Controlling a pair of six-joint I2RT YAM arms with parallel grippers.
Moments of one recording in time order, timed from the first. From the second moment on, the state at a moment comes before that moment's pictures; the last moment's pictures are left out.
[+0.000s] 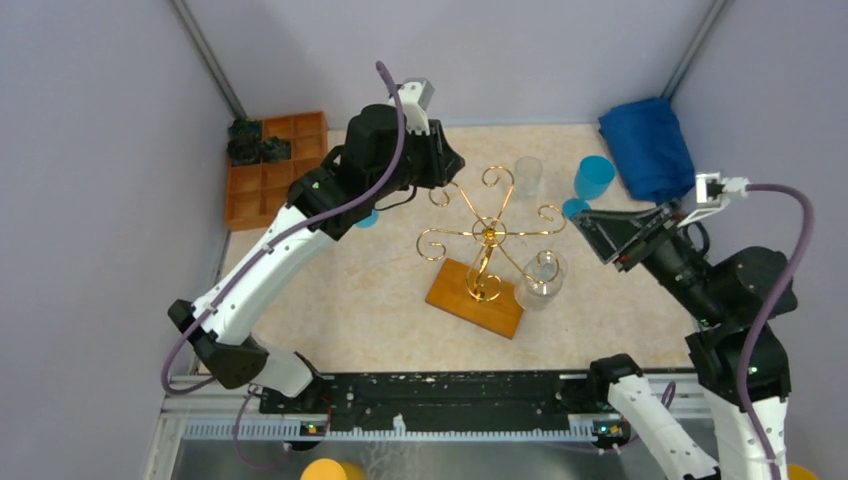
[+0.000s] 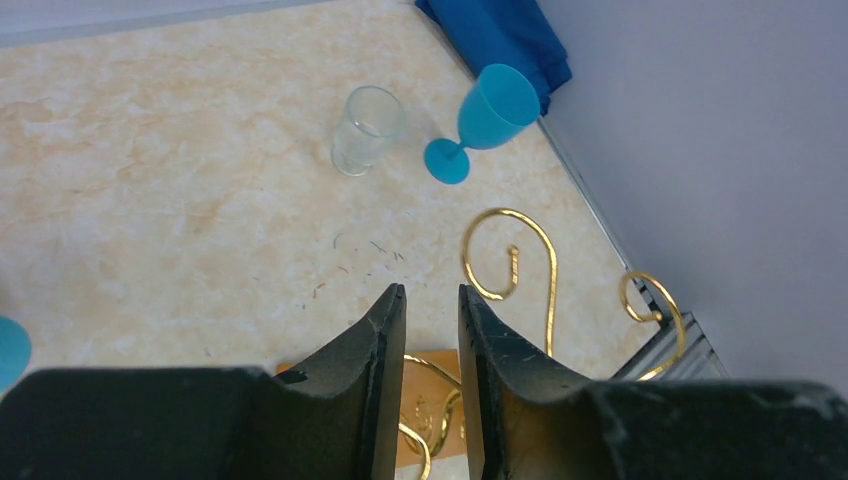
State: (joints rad) left arm -0.78 1.47 1.76 -0.58 -0.08 -0.46; right arm 0.24 0.58 1.26 -0.52 -0.36 0.63
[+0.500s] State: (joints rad) left arm -0.88 1.33 1.70 -0.58 -0.14 -0.48; right arm 0.24 0.38 1.08 -0.74 -0.41 0.75
